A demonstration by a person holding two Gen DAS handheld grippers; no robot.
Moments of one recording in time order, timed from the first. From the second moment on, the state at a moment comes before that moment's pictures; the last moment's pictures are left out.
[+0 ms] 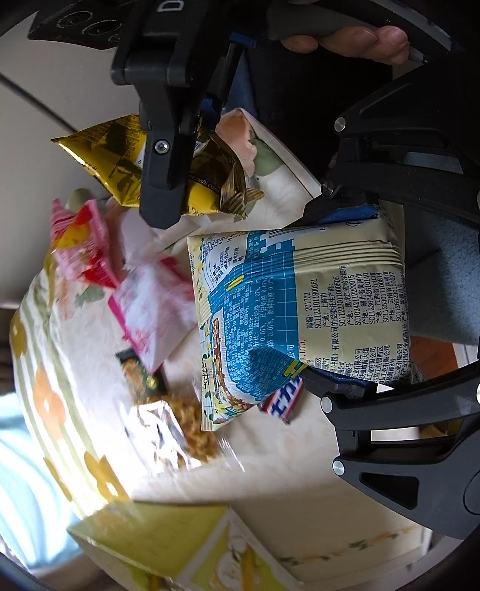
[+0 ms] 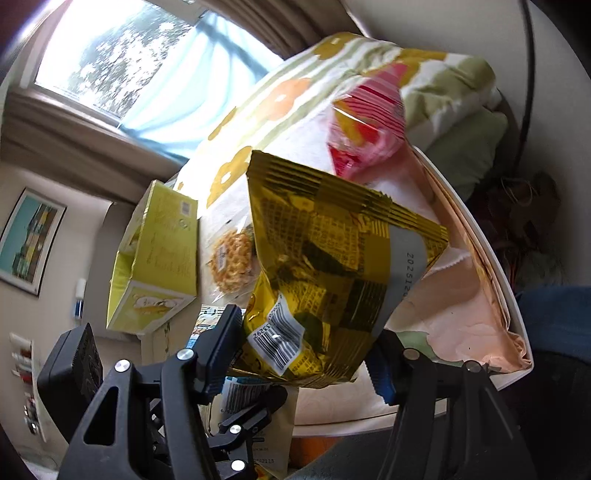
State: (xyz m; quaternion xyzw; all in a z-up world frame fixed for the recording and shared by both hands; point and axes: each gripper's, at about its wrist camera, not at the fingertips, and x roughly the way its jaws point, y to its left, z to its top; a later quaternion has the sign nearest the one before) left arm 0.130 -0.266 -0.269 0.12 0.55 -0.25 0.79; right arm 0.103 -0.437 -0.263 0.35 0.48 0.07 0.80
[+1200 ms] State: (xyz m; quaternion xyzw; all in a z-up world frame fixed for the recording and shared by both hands) left arm 0.309 0.042 -0.125 -0.05 0.43 -0.08 0.90; right arm 0.291 -0.192 -0.139 0.17 0.44 0.26 0.84
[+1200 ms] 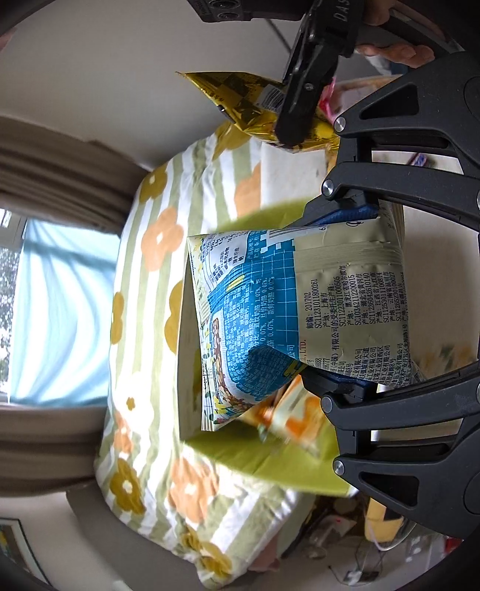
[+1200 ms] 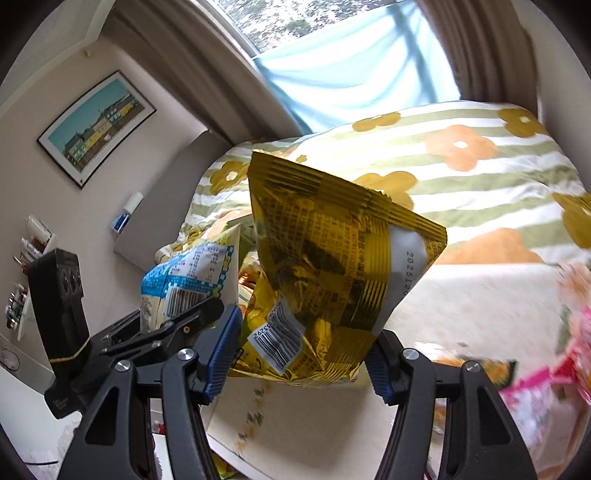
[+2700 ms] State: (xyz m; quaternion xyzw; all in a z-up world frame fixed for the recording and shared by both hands) left arm 0.312 0.128 -0.175 -0.07 0.48 -0.06 0.87; right arm 0.314 -0.120 -0.186 0.06 0.51 0.21 0.83
